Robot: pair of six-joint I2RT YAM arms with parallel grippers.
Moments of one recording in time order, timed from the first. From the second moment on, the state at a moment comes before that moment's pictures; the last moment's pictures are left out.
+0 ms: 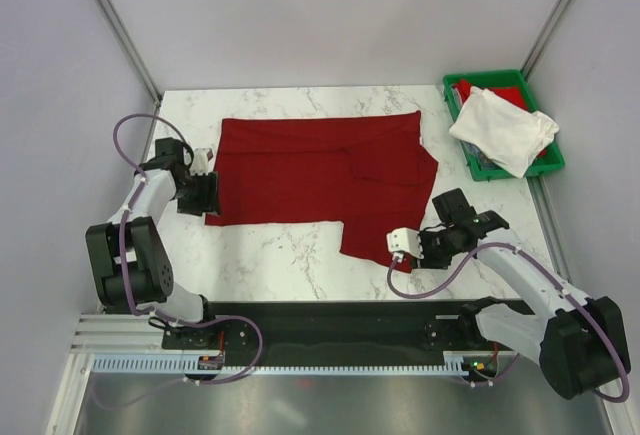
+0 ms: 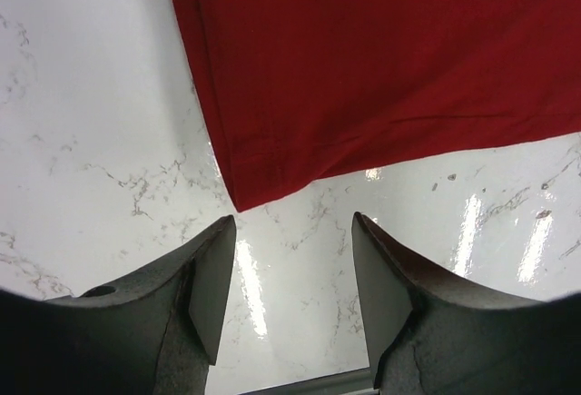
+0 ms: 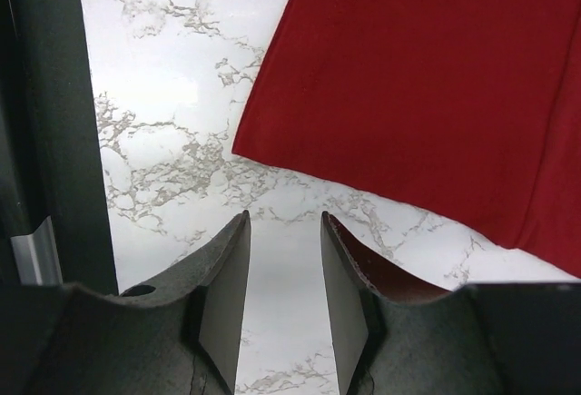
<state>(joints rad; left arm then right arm) 0.17 1.52 1.02 -0.73 0.22 0.20 0.33 1.05 0.63 -0.85 -0.44 -1.27</state>
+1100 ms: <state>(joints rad) 0.19 1.61 1.02 -0.70 0.19 0.19 0.46 1.29 0.63 -0.74 -0.44 -1.28</state>
